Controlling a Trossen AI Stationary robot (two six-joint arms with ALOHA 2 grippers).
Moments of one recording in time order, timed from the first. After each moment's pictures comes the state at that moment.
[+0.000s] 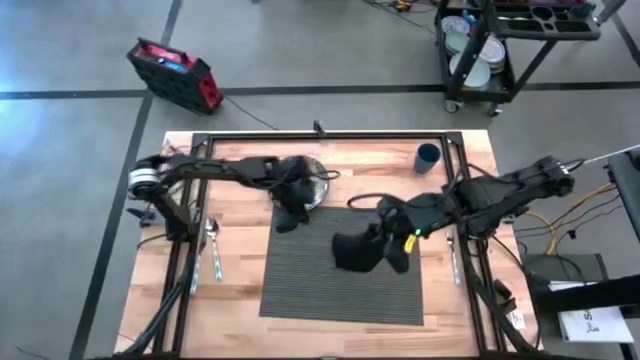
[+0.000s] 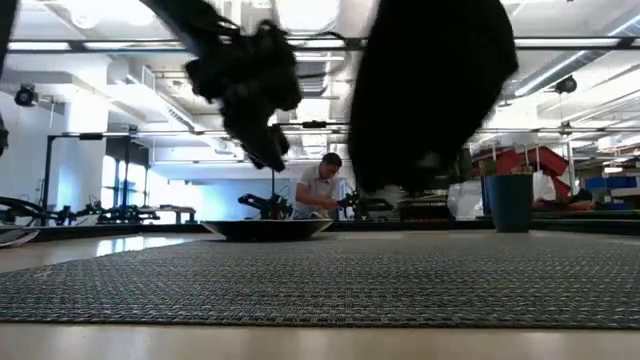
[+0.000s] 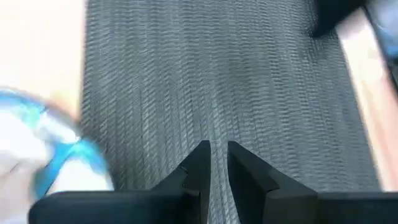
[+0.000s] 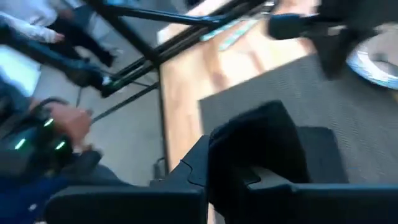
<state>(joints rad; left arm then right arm) 0.26 1.57 1.00 -0.42 0.47 0.16 0.36 1.33 1.43 -0.62 0.04 0.70</state>
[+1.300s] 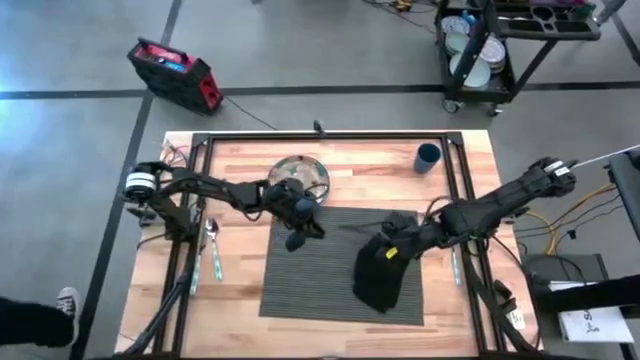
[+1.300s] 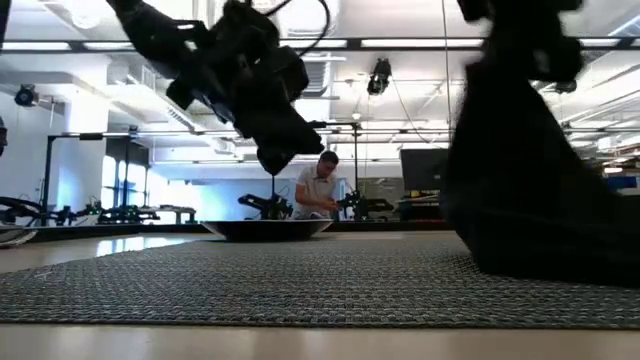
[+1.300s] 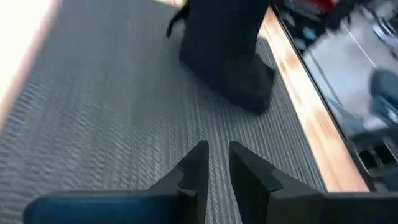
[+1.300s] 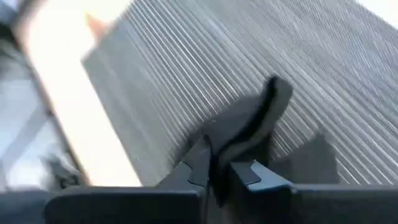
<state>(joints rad) 0.10 1.63 0.85 0.14 0.50 -0.16 0.38 1.24 0.99 -0.57 0.24 1.08</state>
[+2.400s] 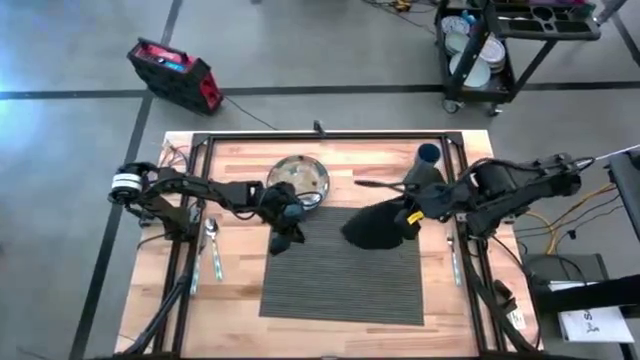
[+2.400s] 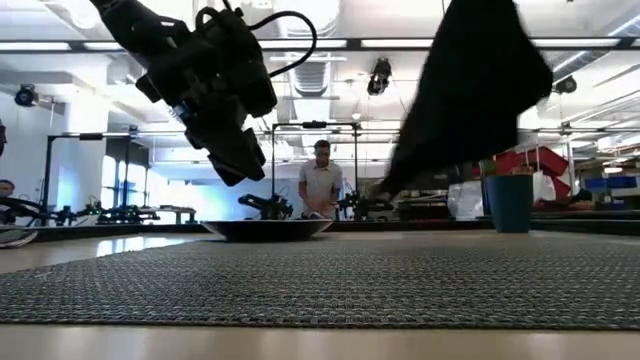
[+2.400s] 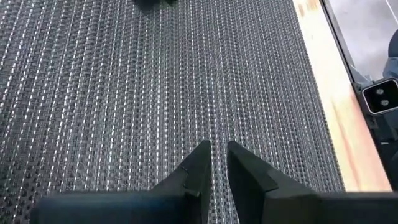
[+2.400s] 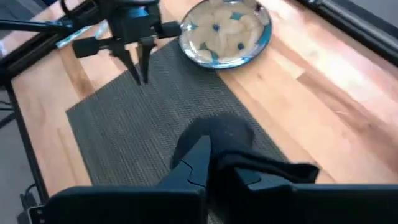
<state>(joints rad) 0.10 1.51 0.77 -0.06 0.45 -0.12 0.31 1.22 1.46 -1.15 0.39 0.87</state>
